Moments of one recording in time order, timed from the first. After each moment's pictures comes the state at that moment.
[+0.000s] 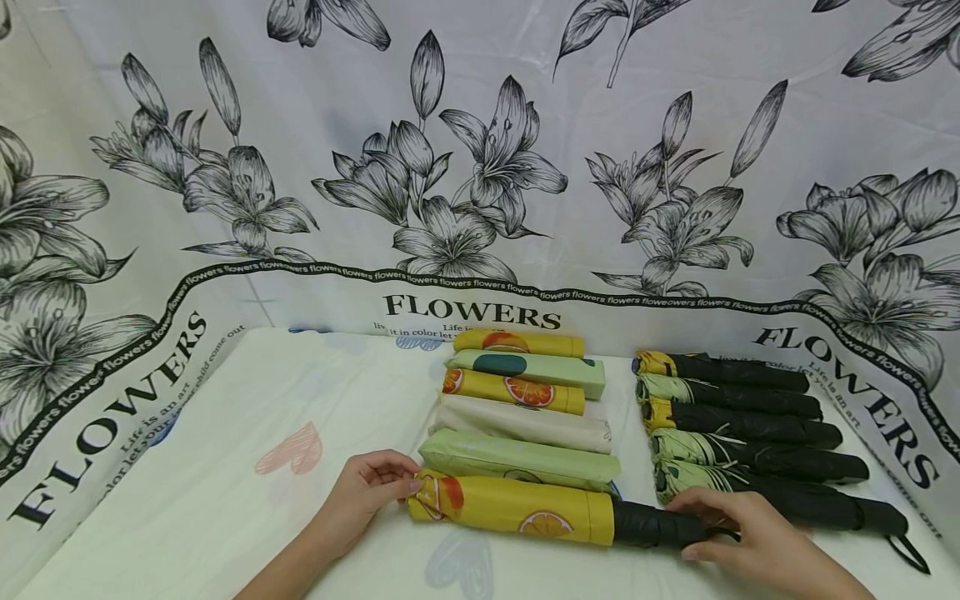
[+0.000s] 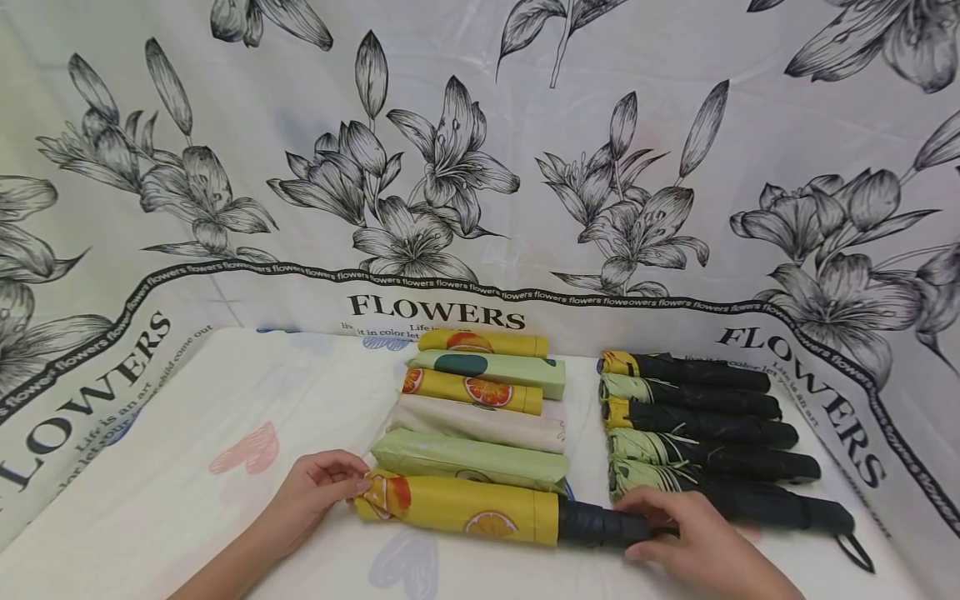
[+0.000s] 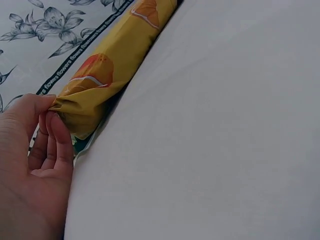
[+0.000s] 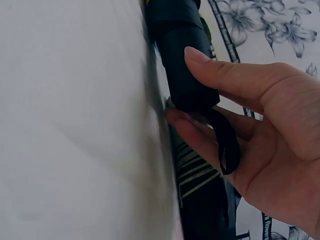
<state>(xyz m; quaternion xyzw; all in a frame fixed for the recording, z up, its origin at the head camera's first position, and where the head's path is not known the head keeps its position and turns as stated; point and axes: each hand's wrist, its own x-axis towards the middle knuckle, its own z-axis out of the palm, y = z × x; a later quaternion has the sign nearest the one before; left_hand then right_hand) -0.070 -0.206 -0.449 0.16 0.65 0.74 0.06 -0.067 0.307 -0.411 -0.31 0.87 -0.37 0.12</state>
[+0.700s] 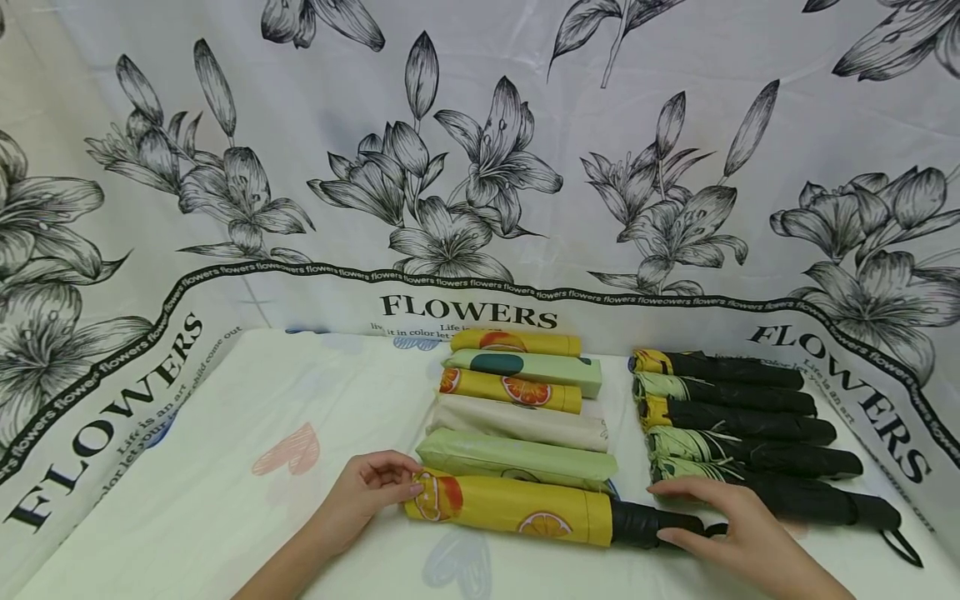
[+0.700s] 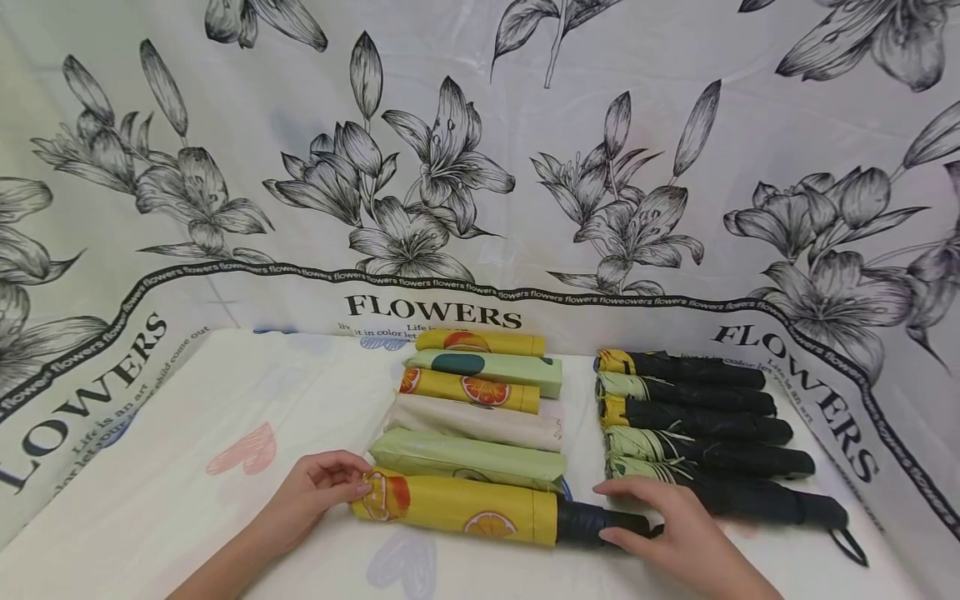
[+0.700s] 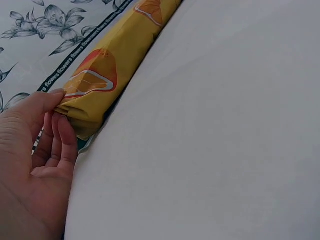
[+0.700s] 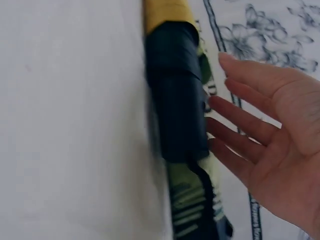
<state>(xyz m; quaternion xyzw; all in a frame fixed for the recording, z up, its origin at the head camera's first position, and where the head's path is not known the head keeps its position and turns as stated) -0.070 -0.206 -0.447 0.18 0.65 0.73 0.08 -0.052 0.278 -0.403 -0.28 0.90 -0.34 -0.03</state>
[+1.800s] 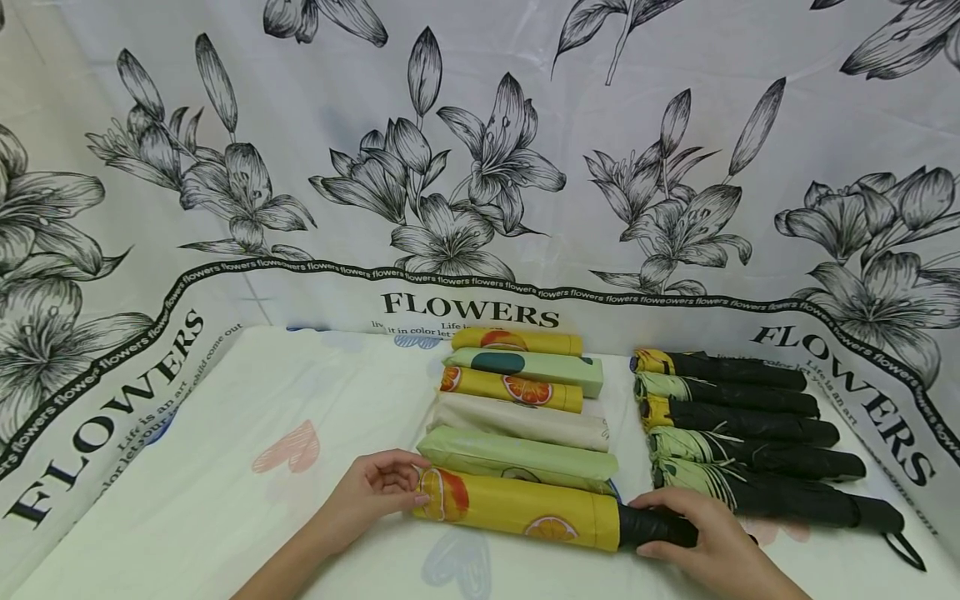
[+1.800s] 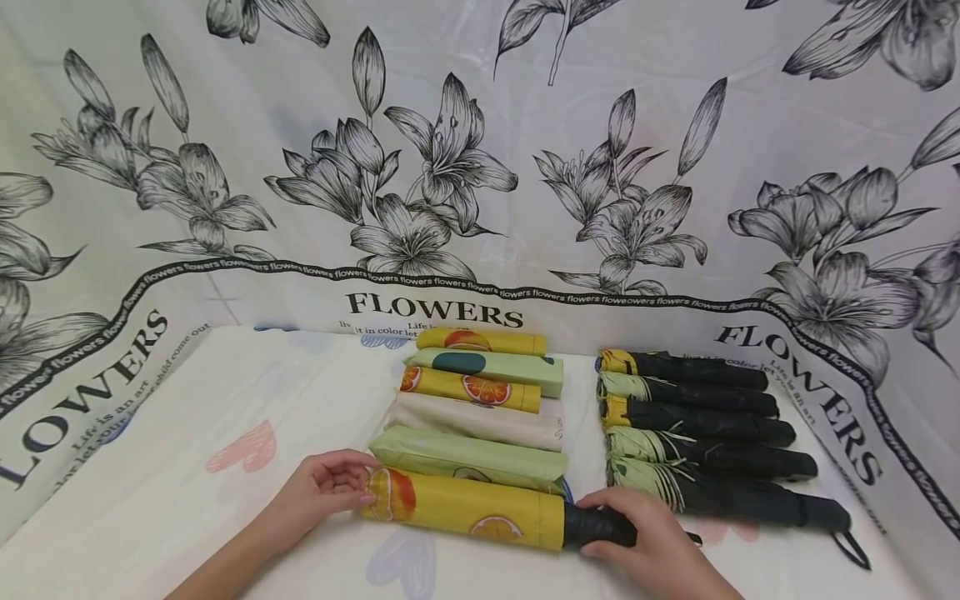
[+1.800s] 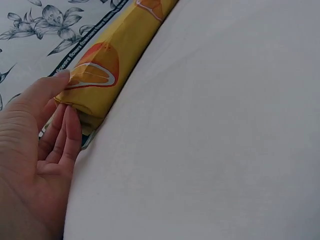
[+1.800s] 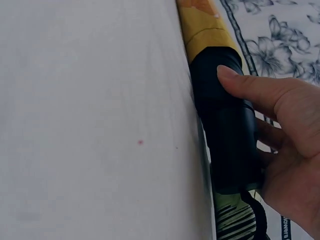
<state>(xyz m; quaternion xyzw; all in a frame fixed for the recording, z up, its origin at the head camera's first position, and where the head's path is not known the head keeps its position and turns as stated) -0.069 -0.207 -0.446 0.19 0.69 0.69 0.10 -0.052 0.261 -0.429 -0.32 0.88 -0.36 -0.04</state>
